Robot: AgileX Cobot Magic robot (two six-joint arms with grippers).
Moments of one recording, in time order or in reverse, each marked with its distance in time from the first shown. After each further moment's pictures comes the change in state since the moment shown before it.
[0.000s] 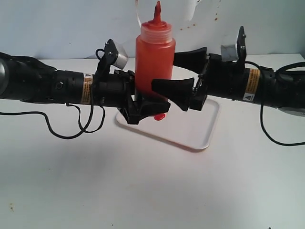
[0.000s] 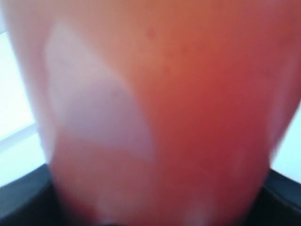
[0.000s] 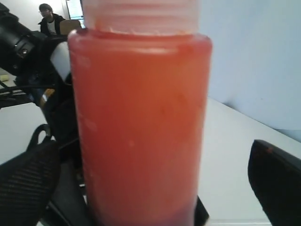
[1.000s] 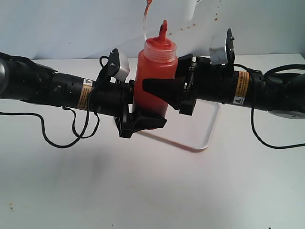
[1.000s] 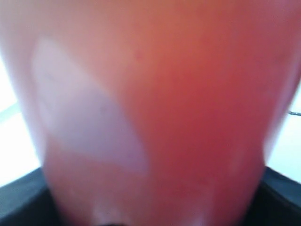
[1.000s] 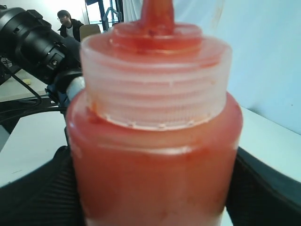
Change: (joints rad) left arm 0.002 0.007 -0.002 0.154 -0.037 0.000; right arm 0.063 0.000 0.001 0.020 -0.014 0.013
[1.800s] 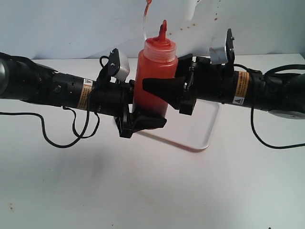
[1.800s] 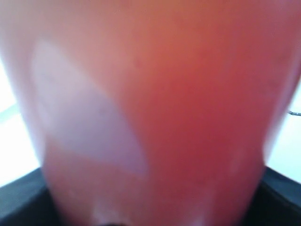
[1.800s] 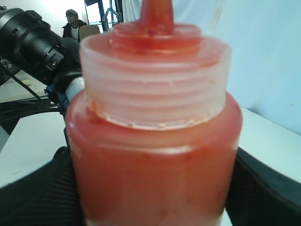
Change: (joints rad) left arm 0.000 0.000 -0.001 0.000 0.002 -0.002; right arm 0.000 0.000 0.000 0.005 0.000 0.000
